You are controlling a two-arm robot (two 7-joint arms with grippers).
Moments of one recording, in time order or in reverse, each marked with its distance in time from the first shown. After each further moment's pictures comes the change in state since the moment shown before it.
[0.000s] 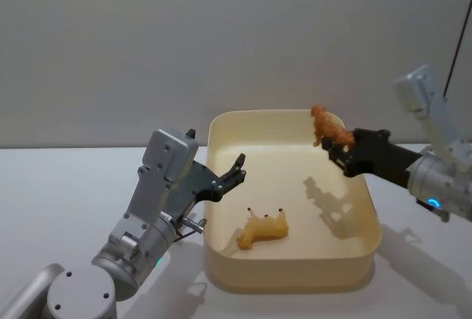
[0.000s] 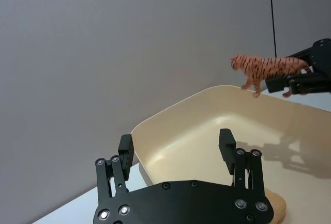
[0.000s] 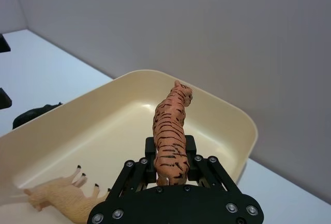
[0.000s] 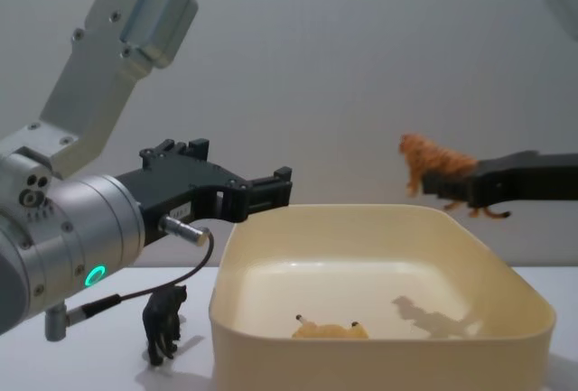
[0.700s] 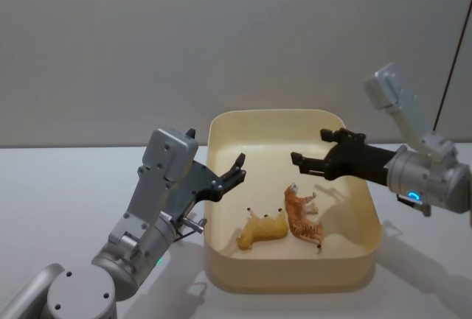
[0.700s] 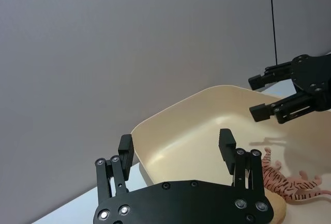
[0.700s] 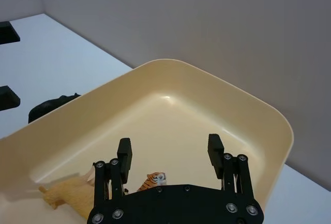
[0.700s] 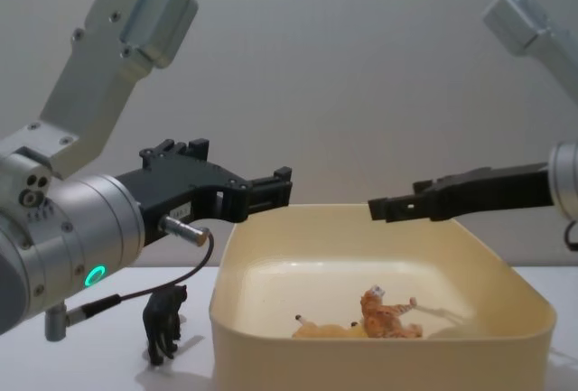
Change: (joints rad) left arm 0.000 0.000 0.000 0.000 0.000 0.000 0.000; right arm 0.084 -0.043 -0.038 0.096 -0.038 0.065 0.076
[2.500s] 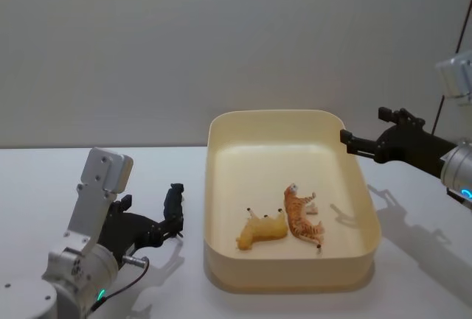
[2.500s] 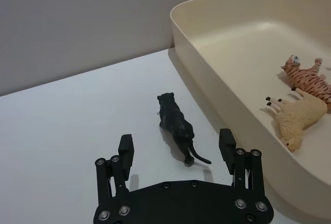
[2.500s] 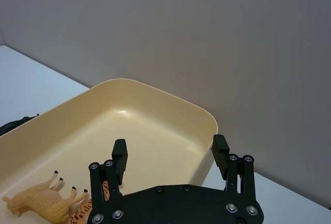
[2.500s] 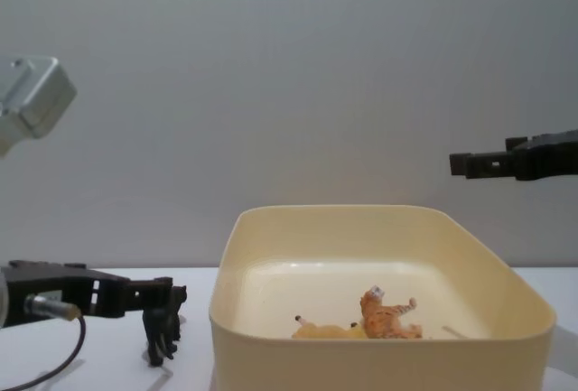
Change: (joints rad) left arm 0.130 0.128 -0.101 -0.149 -0.302 0.389 0.148; right arm -0.110 0.101 0.088 -0.153 0.113 -0.039 -0.120
